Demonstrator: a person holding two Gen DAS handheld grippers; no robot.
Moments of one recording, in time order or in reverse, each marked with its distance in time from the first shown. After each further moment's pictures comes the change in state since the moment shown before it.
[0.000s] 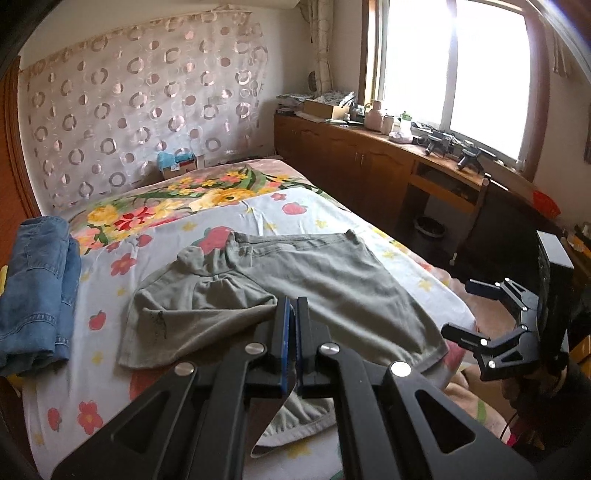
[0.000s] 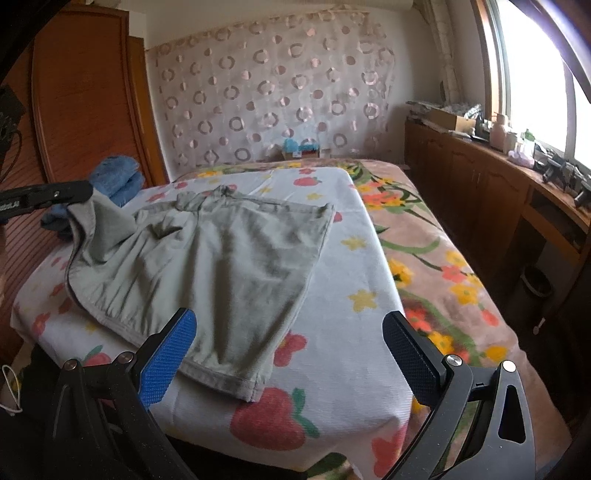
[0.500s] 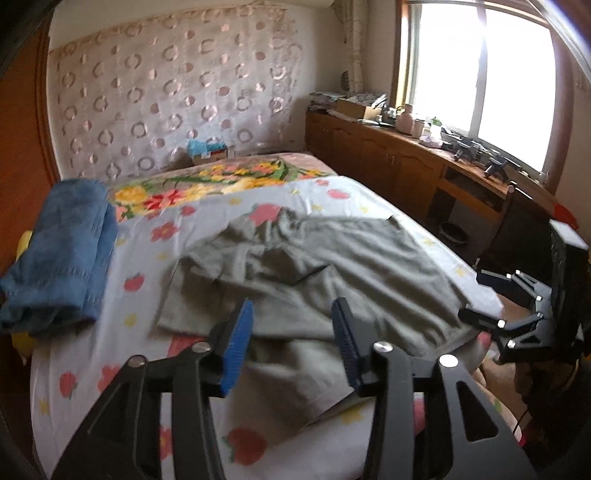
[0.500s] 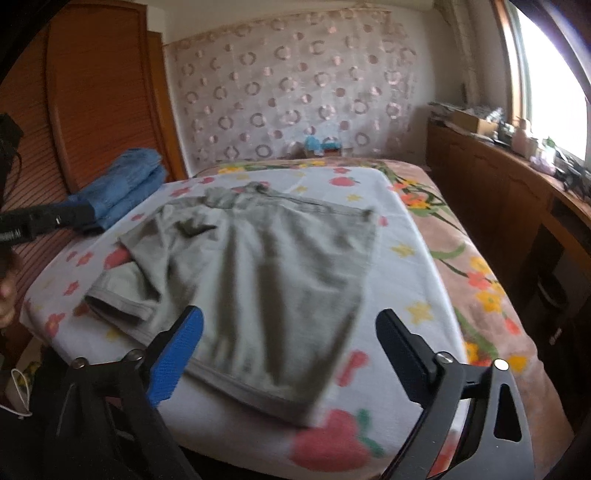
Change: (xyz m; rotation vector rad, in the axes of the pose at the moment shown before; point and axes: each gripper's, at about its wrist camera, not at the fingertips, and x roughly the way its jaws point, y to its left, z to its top) left arm -0.012 0.047 -0.044 -0.072 0.008 0.090; right arm 0.015 0.041 0.010 -0.043 0.009 0.081
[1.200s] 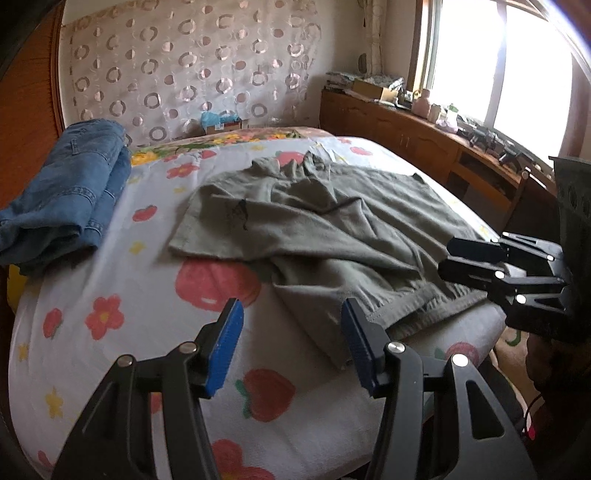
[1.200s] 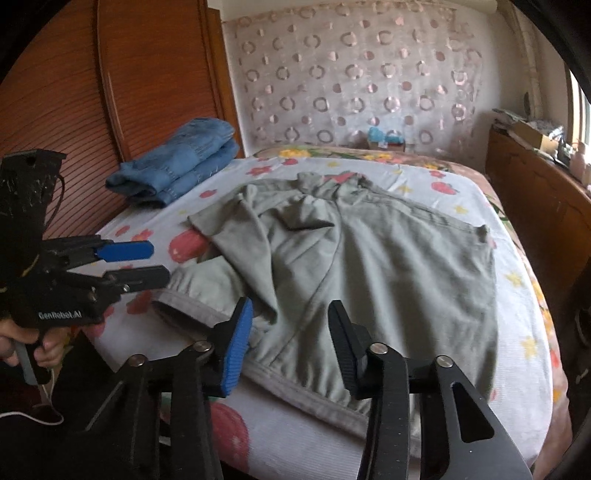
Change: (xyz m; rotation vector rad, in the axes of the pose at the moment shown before) left arm 0.017 0.016 -0.057 -0.048 0.082 0.025; right arm 0.040 0.077 0.011 -0.116 0.070 0.180
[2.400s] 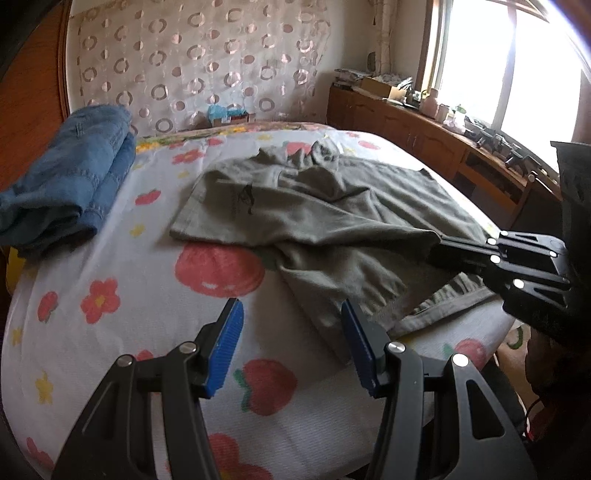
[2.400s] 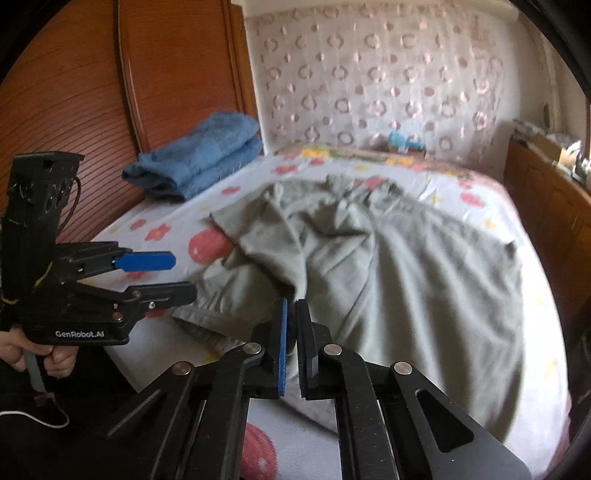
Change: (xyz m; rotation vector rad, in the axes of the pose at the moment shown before) left arm 0.000 0.000 -0.006 -0.032 0.002 0.006; right arm 0.008 0.019 0.009 -0.059 -0.022 0.046
